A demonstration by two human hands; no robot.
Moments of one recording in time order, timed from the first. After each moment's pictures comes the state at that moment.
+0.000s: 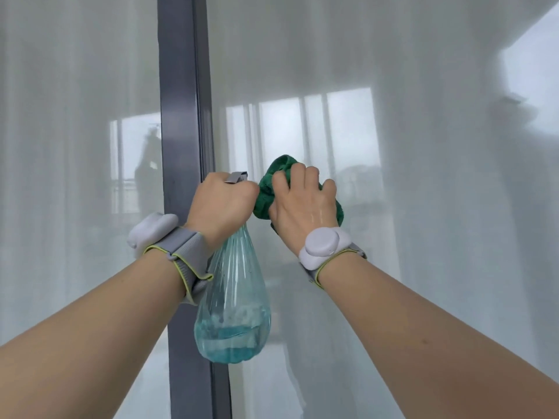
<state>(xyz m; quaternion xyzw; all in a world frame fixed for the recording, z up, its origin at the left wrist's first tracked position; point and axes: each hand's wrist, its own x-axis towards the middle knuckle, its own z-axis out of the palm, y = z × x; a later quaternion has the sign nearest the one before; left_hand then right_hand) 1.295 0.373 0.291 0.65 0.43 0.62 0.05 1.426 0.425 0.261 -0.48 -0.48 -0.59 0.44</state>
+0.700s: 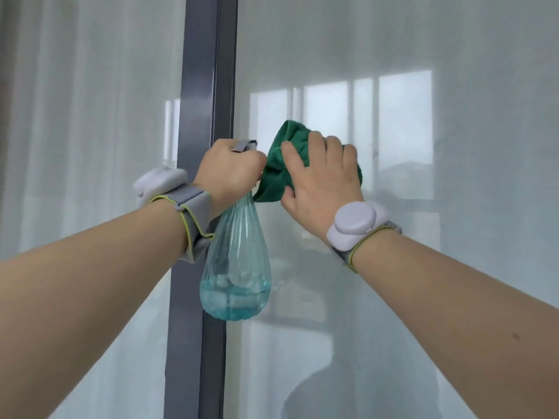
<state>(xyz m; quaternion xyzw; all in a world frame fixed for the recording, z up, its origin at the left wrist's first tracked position) 1.295 0.378 0.264 0.62 0.45 0.65 0.02 1.452 0.418 0.236 -0.41 -0.58 -0.56 0.42</state>
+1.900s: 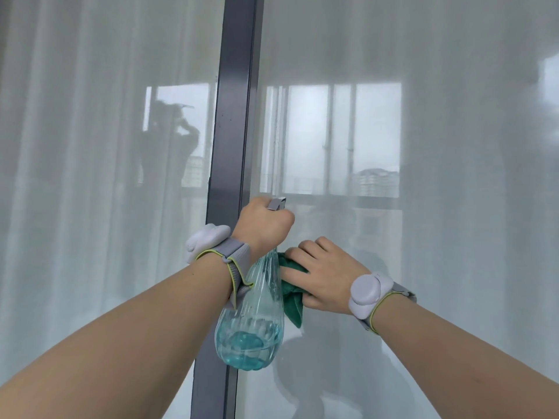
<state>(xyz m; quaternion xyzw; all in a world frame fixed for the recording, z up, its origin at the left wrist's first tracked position) 1.303 0.337 0.128 0.66 0.45 0.59 0.14 1.471 0.352 0.074 -0.21 -0.79 -0.56 0.16</state>
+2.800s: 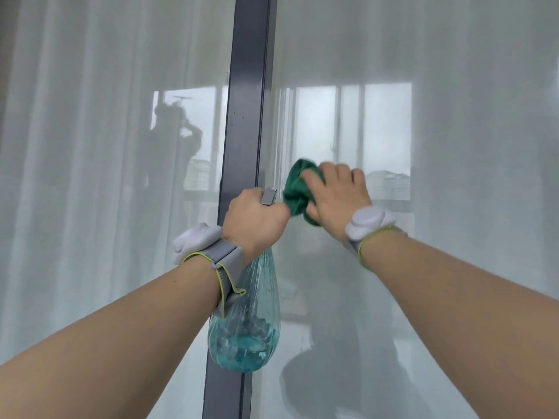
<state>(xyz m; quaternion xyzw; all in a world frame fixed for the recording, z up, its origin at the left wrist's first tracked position) 1.272 0.335 0.141 0.61 0.47 0.63 0.06 1.435 0.407 0.172 -0.41 -0.62 -0.57 0.35</state>
